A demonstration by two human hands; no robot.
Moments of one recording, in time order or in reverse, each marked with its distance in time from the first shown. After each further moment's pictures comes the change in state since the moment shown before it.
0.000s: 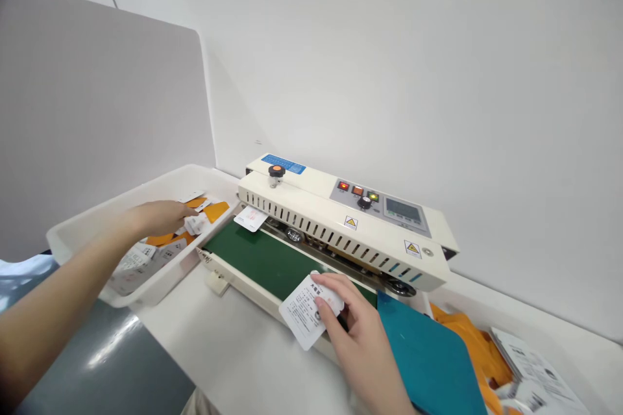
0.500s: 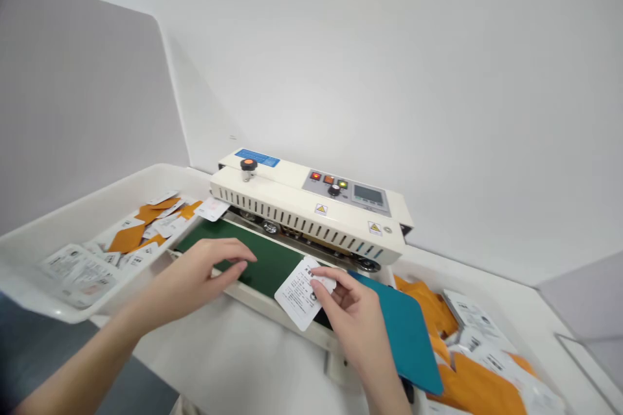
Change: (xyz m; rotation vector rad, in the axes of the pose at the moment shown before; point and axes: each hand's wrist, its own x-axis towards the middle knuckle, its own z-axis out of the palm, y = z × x) left_hand -0.081 0.153 0.031 -0.513 -0.033 0.466; right_hand -0.007 0.005 -0.022 0.067 0.193 0.098
